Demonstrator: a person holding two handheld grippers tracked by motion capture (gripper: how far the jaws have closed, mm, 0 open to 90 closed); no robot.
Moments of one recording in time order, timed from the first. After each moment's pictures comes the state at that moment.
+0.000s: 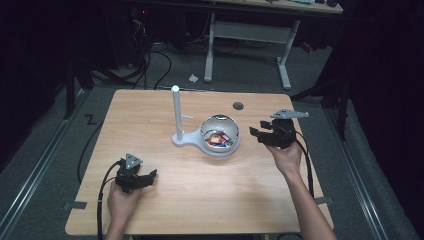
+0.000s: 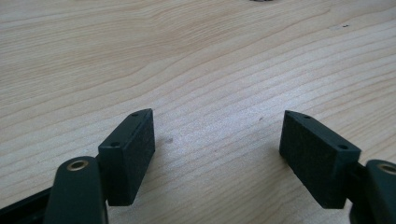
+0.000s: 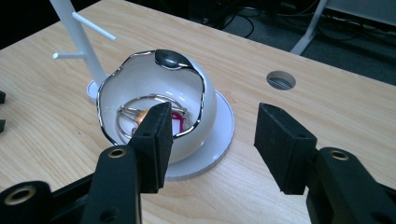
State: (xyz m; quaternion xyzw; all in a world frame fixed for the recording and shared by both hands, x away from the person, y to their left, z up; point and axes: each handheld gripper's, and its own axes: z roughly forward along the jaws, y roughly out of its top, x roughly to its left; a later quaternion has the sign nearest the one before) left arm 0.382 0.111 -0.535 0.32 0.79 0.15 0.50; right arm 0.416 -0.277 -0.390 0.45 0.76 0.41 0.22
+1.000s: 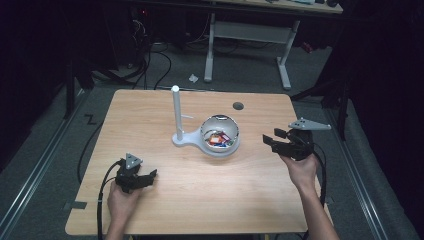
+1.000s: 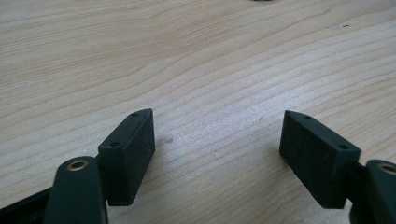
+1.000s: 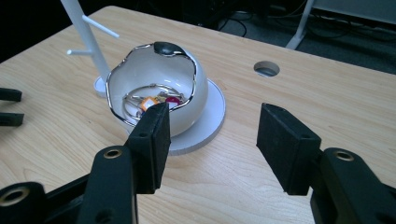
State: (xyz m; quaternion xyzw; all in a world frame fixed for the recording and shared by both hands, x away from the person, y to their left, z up) left arm 0.381 0.111 -0.535 0.32 0.79 0.15 0.50; right arm 0.373 -0.305 -0.381 0.47 0.74 0.42 0.22
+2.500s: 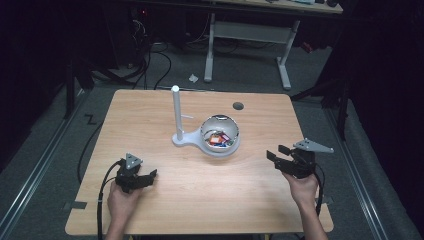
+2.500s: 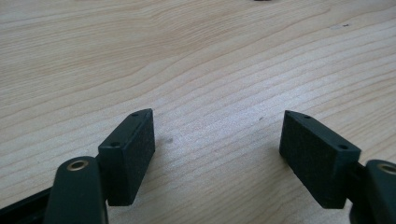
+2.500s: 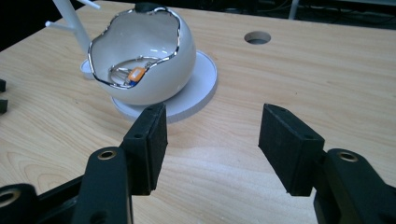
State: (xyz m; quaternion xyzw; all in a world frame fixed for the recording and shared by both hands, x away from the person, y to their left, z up) left arm 0.382 0.111 -0.536 0.32 0.79 0.15 0.51; right arm 0.347 -0.322 -0.436 0.50 0.72 0.43 0.22
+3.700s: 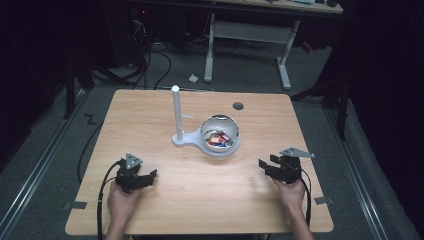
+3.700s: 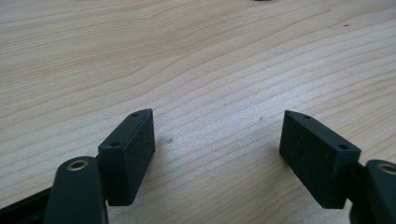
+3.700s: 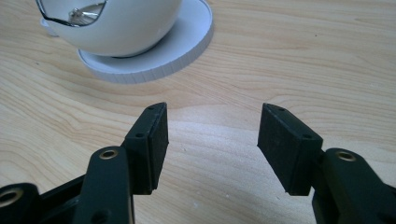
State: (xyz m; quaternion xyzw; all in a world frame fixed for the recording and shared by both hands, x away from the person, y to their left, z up) left arm 0.382 0.111 -0.535 0.32 0.79 0.15 0.51; right arm 0.360 -0.311 -0.492 0.53 0.73 0.39 0.20
